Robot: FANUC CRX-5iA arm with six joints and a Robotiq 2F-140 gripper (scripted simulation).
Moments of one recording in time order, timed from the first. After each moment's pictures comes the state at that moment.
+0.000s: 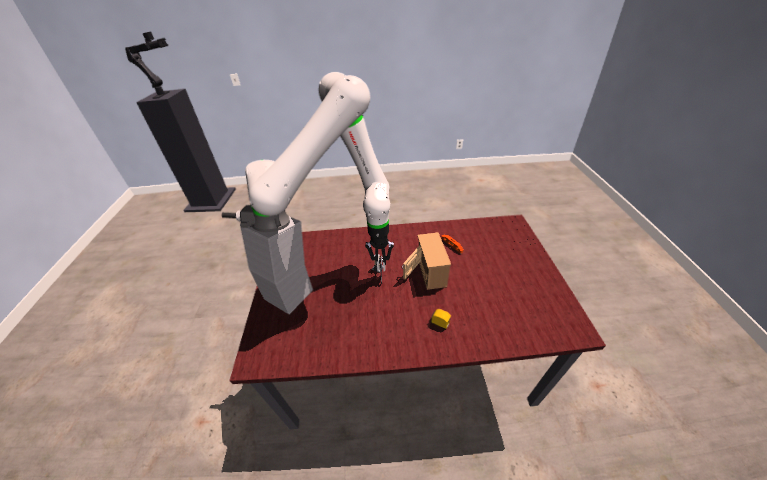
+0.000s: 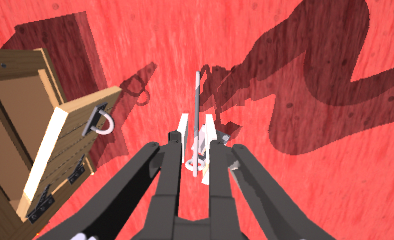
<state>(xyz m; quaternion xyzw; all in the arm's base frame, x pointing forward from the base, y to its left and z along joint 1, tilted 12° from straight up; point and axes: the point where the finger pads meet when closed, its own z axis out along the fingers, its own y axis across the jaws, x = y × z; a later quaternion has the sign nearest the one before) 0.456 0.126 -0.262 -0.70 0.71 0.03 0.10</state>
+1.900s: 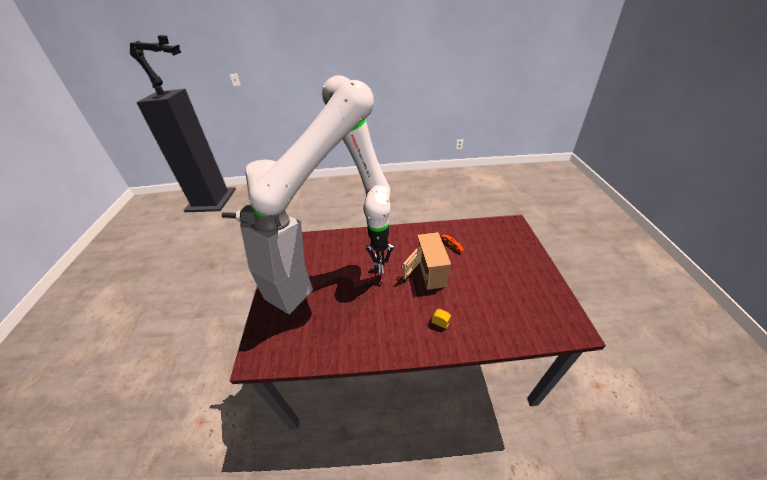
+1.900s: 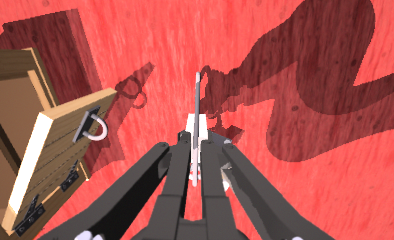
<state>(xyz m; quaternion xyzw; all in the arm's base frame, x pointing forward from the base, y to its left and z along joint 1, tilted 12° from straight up) 0.458 0.129 -0.277 -0.70 0.71 0.03 0.10</state>
